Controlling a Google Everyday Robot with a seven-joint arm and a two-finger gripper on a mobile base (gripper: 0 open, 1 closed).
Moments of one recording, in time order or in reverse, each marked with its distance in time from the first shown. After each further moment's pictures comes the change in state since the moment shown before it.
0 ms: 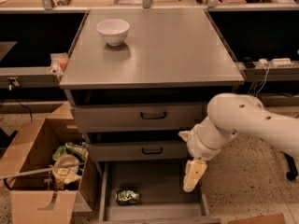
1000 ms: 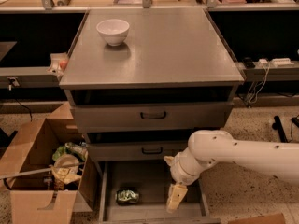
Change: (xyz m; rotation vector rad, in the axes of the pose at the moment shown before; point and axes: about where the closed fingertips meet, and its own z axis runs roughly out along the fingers) arm -0.002 0.031 0.128 -0.073 -0.073 0.008
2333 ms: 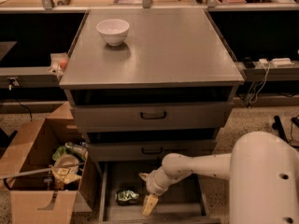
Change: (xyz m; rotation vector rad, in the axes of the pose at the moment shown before) arm -0.002 -0.040 0.232 -0.108 -0.183 -0.051
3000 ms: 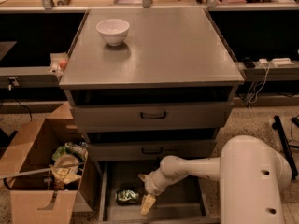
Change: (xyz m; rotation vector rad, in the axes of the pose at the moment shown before) arm 0.020 -0.023 0.039 0.006 -0.020 0.037
